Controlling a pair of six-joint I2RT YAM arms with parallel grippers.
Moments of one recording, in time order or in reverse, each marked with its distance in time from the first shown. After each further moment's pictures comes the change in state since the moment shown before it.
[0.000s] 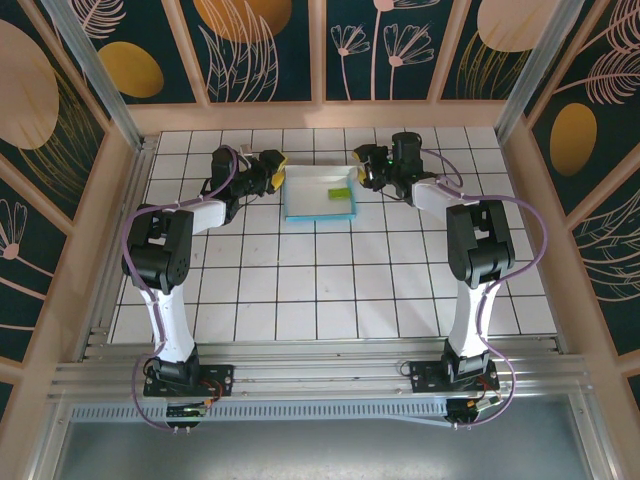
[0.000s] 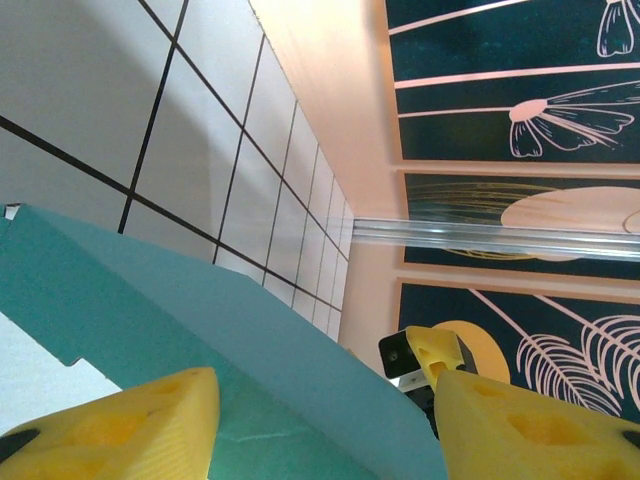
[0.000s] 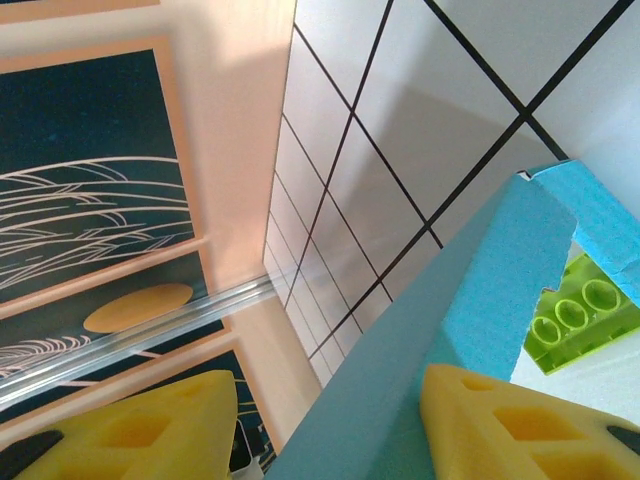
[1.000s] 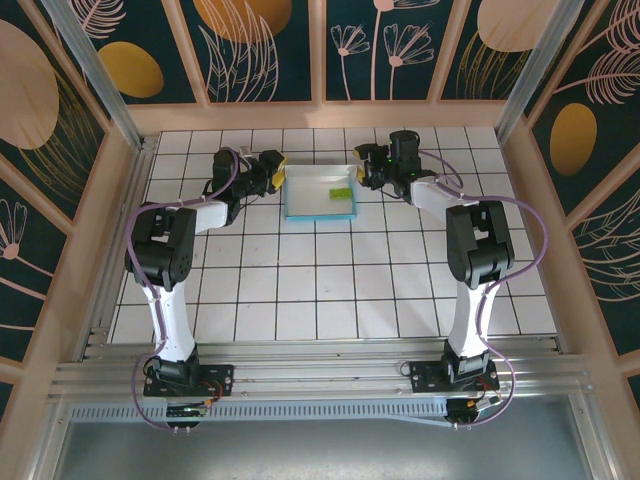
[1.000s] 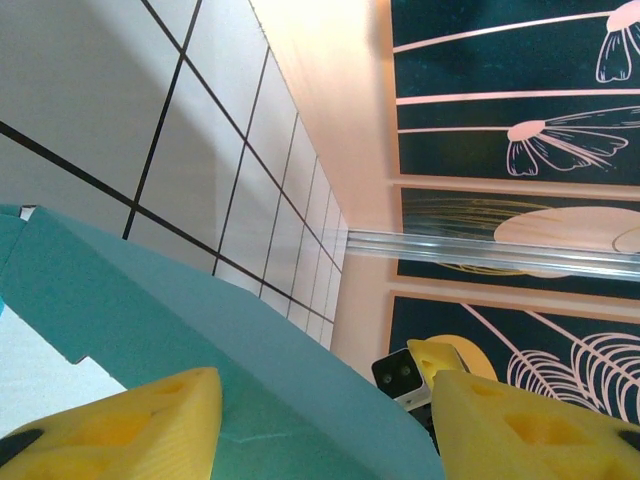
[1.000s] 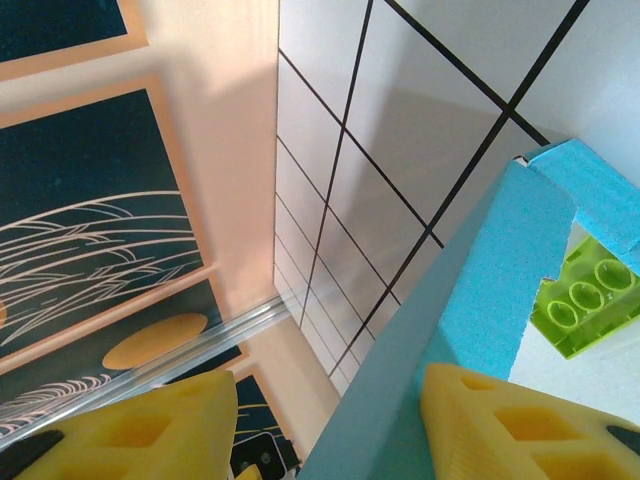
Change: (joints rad) left arm 0.000 0.034 0.000 0.052 -0.019 -0.045; right arm 0.012 -0.004 0.022 -0.045 0.051 0.102
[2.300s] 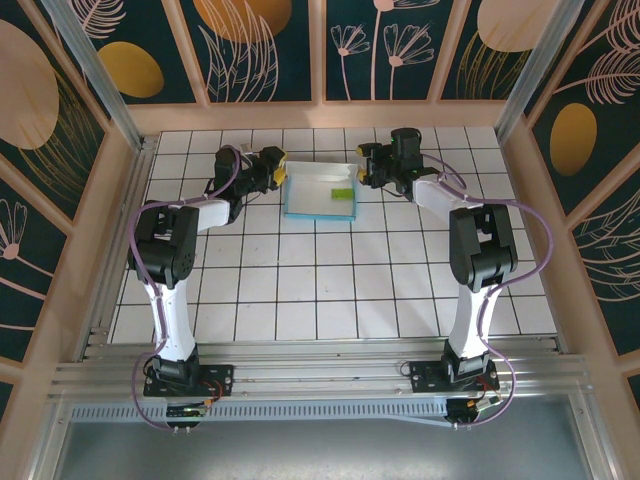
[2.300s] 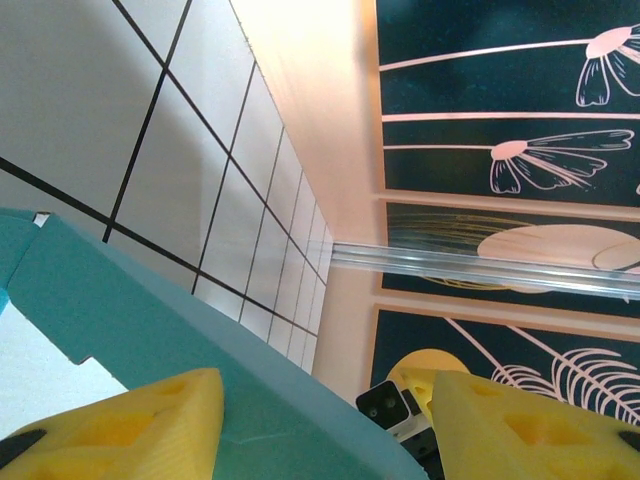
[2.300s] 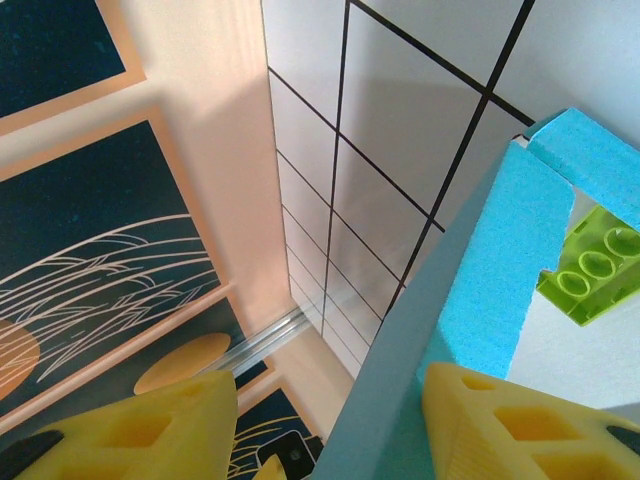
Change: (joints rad) left arm -0.006 0.027 0.031 0.032 -0.023 -0.051; right arm 0.000 -0.034 0.011 -0.066 0.024 0.111
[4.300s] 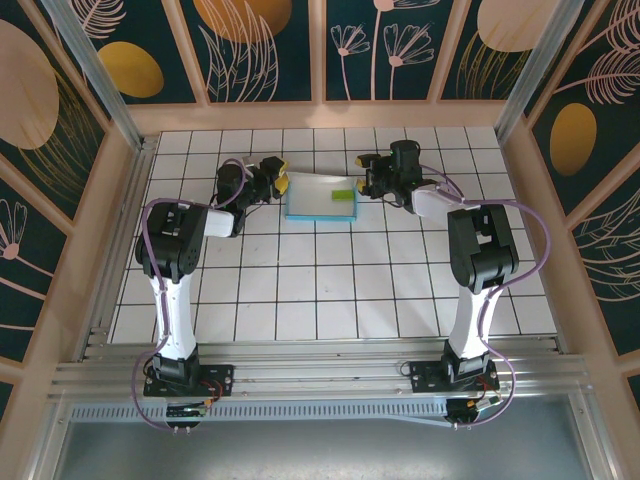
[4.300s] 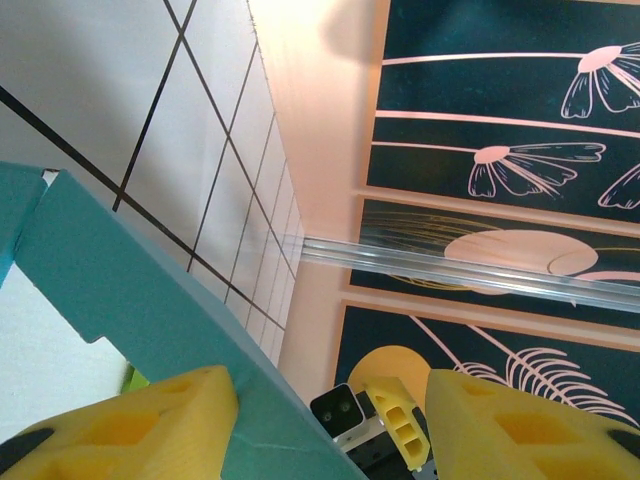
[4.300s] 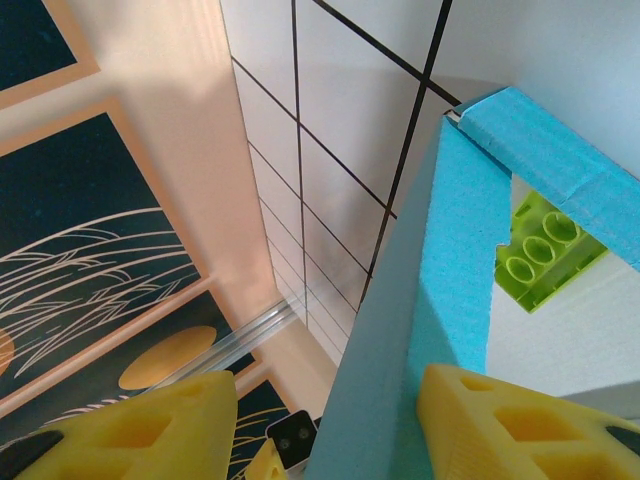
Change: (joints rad) left arm -0.010 0.070 -0.107 0.273 0.001 -0.148; right arm 0.006 -0.013 -0.124 0.110 -0.018 0.010
